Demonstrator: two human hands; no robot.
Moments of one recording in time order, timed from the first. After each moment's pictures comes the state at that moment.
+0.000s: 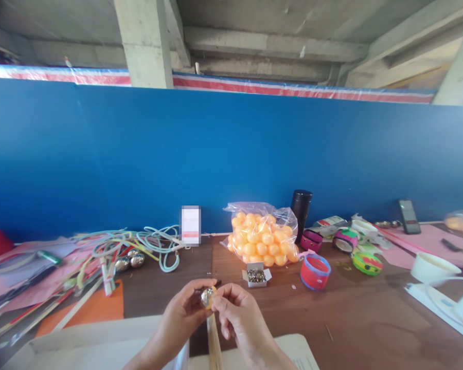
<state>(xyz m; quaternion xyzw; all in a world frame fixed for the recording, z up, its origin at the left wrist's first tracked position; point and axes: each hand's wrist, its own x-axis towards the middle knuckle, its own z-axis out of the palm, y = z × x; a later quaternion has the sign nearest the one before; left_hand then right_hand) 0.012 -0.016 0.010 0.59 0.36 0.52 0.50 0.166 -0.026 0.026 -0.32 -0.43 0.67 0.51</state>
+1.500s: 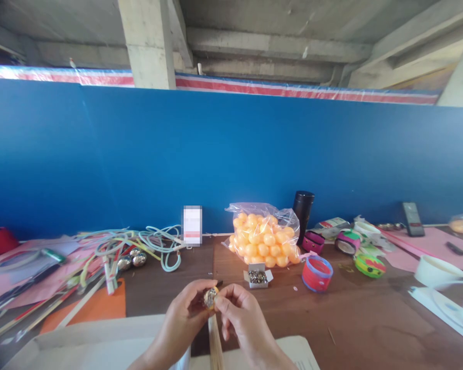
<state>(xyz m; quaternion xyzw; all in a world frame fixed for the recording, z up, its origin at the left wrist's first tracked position) 0.012 -0.021 0.016 0.64 0.42 0.52 0.38 0.165 -0.027 0.029 -0.37 -0.44 0.65 0.50</state>
